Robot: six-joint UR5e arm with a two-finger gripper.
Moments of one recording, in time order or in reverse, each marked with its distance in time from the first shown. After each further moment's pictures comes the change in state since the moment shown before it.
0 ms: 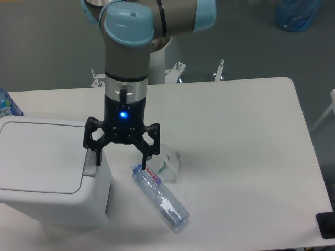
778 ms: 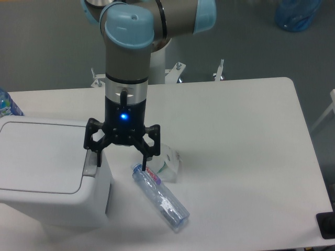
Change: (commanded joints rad) arm 0.000 0.003 0.021 0.000 -0.005 -0.005
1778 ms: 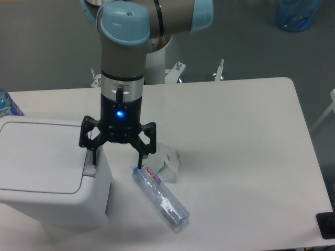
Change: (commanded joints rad) arm -0.011 -0.003 -0.026 0.000 0.002 -0.021
